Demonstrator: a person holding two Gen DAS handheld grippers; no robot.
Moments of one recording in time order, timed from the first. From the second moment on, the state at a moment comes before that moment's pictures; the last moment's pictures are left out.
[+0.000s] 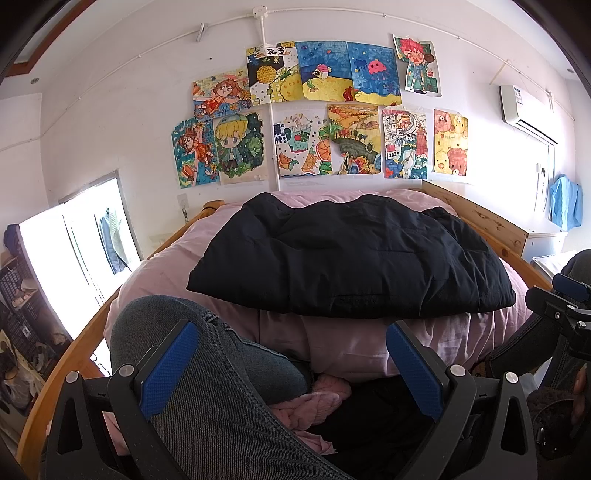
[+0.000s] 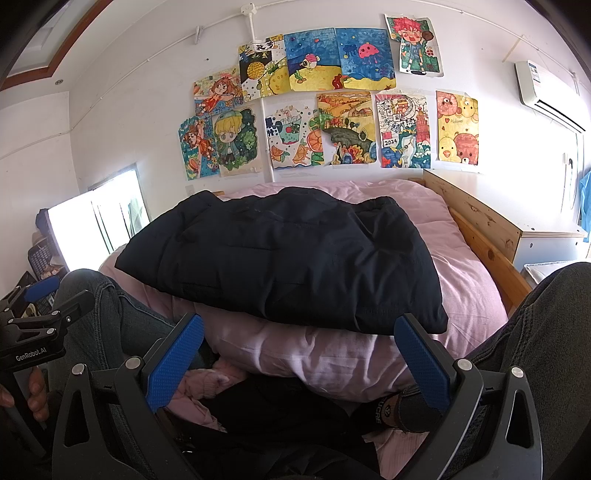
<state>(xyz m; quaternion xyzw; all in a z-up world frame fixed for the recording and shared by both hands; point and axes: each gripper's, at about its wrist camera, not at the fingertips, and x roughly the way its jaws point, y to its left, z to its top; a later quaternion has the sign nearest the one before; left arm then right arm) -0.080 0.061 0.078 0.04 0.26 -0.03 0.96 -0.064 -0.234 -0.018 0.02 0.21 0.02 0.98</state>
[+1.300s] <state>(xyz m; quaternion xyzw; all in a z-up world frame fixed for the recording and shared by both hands) -0.079 0.065 0.077 0.04 0.26 -0.03 0.97 -0.064 -0.234 -0.018 0.02 0.21 0.02 0.98</state>
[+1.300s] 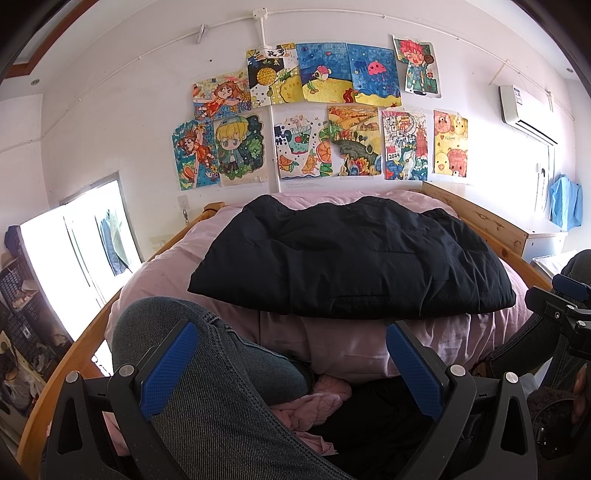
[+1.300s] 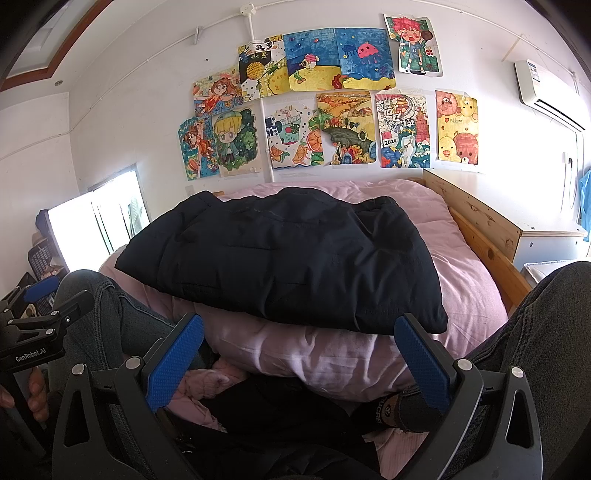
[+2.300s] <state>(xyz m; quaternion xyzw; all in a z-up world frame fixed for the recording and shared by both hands) -0.075 0.074 0.077 0.04 0.26 -0.03 0.97 -0.065 -0.235 -0.017 0.02 0.21 0.02 0.98</state>
